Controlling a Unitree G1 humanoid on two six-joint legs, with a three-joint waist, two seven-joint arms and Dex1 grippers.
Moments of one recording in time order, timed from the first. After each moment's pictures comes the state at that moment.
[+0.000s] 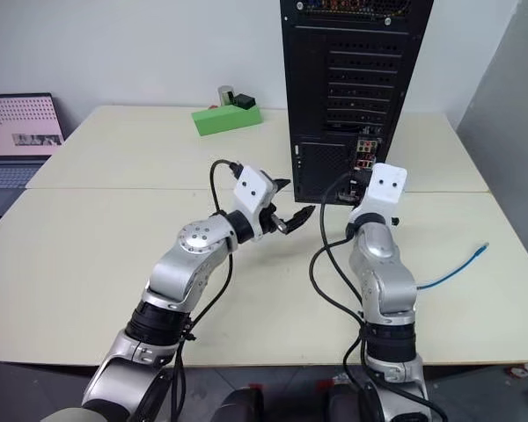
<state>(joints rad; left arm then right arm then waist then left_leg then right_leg) -0.65 0.27 -0.21 0.01 -0.17 0.40 -0.49 -0.58 0.07 -0.09 -0.18 0.14 0.63 -0.26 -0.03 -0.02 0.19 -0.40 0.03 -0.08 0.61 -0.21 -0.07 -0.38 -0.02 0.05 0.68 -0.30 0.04</state>
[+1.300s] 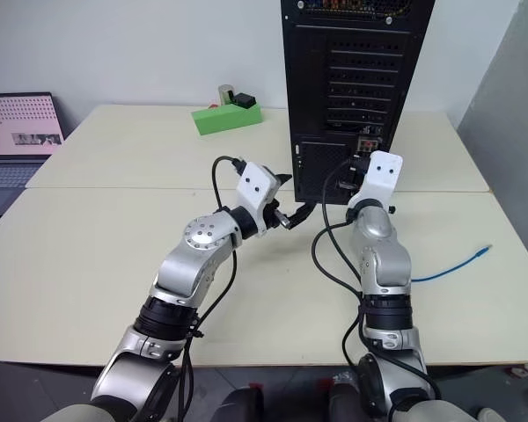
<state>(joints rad) -0.66 0.23 -0.19 0.04 -0.12 0.37 -0.49 -0.70 0.04 -0.16 0.05 0.14 0.55 -0.22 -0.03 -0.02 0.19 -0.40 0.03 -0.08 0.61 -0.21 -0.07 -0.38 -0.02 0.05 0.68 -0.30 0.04</state>
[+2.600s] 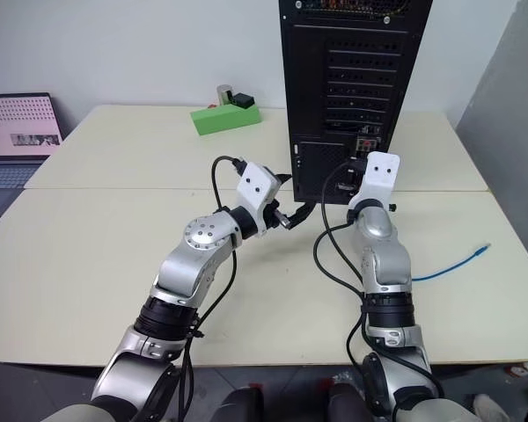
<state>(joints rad) -0.66 0.23 -0.19 0.04 -0.11 0.36 -0.49 -0.70 0.01 -0.13 0.09 0.10 0.51 -0.18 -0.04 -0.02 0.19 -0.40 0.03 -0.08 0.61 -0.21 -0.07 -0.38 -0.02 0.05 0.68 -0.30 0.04</state>
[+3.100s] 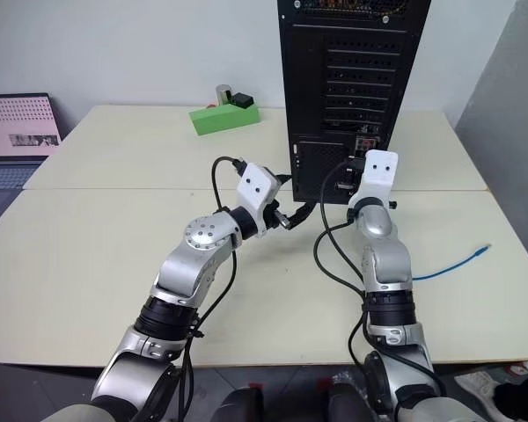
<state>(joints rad) -0.66 0.23 -0.19 0.04 -0.11 0.36 -0.49 -0.72 -0.02 -0.11 0.11 0.08 0.51 -0.16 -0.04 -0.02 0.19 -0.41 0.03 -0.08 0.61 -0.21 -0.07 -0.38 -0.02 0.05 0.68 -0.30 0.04</state>
